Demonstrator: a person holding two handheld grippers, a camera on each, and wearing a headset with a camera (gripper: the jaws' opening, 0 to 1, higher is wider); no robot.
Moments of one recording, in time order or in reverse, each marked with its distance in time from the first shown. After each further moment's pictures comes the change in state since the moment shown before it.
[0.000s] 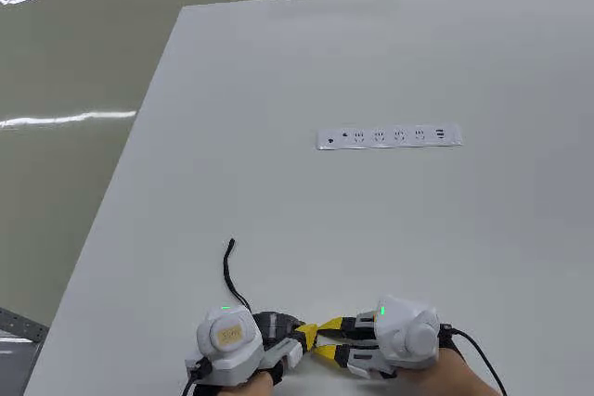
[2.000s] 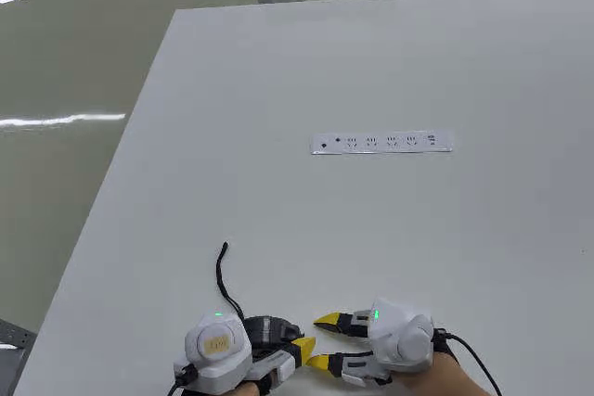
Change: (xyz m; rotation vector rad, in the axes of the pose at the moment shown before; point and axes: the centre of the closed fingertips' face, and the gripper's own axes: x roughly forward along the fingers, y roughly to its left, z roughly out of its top) left arm -0.001 -0.004 -0.006 0.055 0.016 -0.100; right arm -0.005 -0.003 0.004 -0.013 0.020 -0.043
